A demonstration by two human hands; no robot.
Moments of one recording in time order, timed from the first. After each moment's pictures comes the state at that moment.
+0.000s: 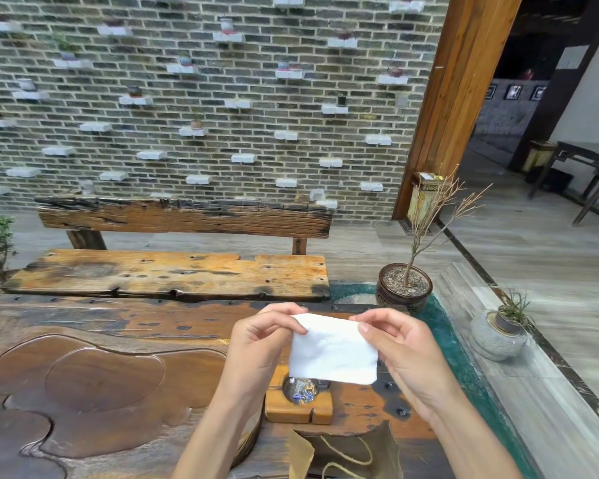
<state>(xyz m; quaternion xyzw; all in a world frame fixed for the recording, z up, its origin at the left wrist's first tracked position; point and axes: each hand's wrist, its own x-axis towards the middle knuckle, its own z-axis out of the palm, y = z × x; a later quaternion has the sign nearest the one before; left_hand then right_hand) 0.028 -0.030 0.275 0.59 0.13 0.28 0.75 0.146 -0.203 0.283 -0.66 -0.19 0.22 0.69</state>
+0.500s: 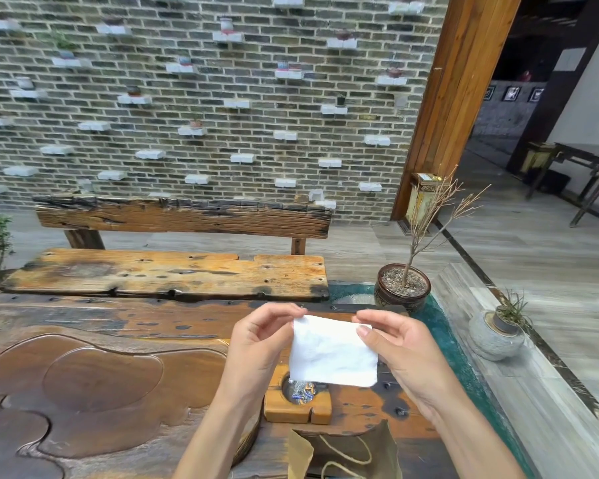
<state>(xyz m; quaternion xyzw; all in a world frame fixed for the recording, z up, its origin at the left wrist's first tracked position) 0.025 -0.032 0.275 0.58 0.13 0.29 0.75 0.149 -0.203 0.281 -0.70 -0.19 0.23 0.65</state>
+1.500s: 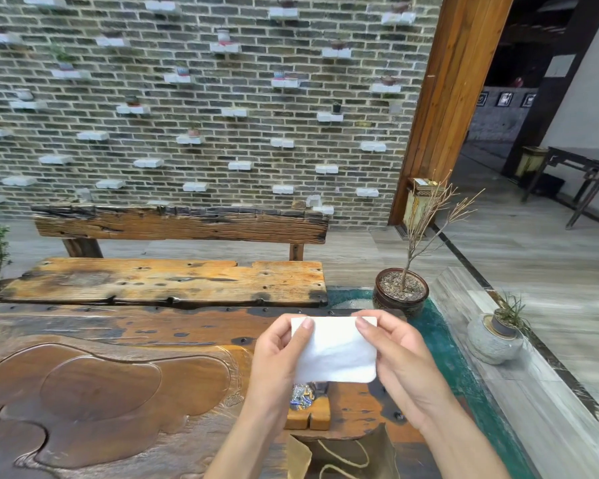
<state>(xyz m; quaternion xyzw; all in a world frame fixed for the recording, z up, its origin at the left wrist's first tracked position) 0.035 -0.065 0.271 0.56 0.15 0.27 0.77 0.132 -0.204 0.288 -0.54 -0.19 0.29 0.77</state>
